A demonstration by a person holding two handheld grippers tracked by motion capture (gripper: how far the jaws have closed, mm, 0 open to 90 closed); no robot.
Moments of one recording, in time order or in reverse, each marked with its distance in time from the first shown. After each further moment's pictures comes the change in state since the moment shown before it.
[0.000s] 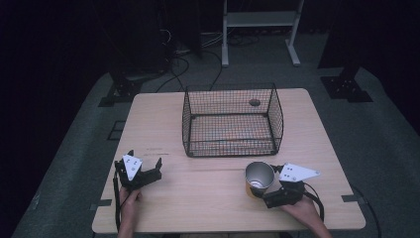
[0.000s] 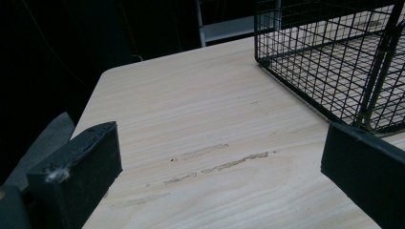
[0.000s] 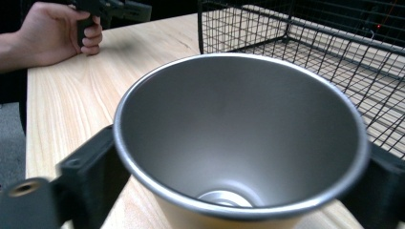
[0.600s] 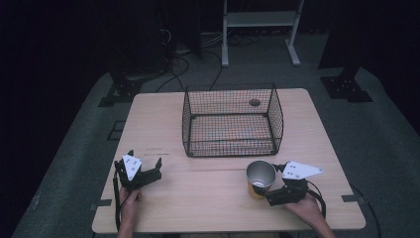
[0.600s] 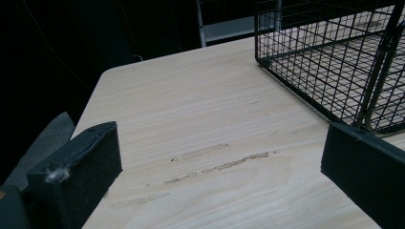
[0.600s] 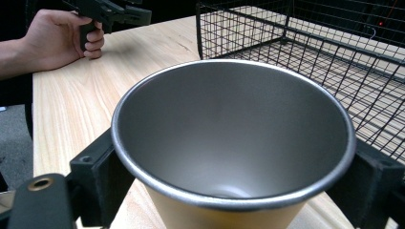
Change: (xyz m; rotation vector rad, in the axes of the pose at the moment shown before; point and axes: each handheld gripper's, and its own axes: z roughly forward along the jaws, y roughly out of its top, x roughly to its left) left arm 0.000 0.000 0.000 0.000 0.000 -0.001; right arm -0.004 0.007 -0.006 0.015 0.007 0.014
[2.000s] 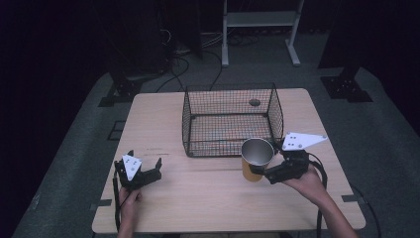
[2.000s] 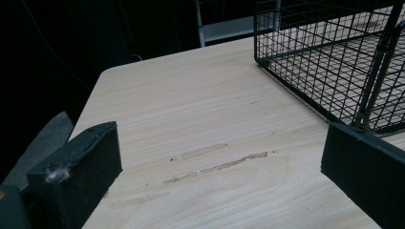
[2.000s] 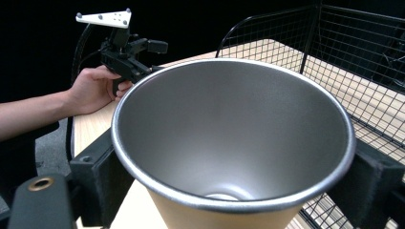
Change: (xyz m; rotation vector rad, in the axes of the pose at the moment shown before) left arm 0.001 0.000 -0.001 0.001 -0.004 -0.002; right arm -0.015 0.088 -0.008 -0.012 0.110 -0.014
